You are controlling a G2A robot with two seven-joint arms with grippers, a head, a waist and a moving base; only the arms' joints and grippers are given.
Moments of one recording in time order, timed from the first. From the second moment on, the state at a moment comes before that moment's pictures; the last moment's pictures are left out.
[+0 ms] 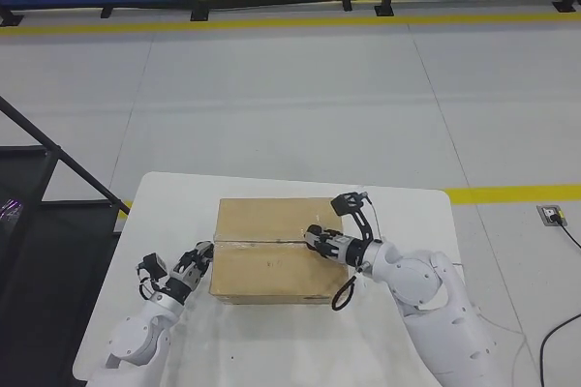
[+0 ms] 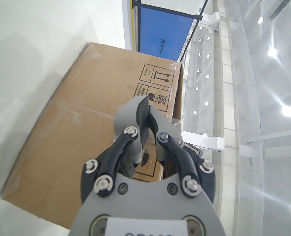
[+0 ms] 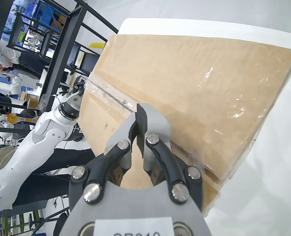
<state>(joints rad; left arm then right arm) 1.18 -1.26 -1.49 -1.30 -0.40 -0.17 -0.42 -0.86 -1.39 1.23 -1.48 -0.61 -0.21 0.82</state>
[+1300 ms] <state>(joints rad) 1.39 -1.24 -1.69 -1.55 -0.62 -0.31 -0.49 -1.12 -1.34 1.39 -1.69 -0.74 -0.42 0.42</state>
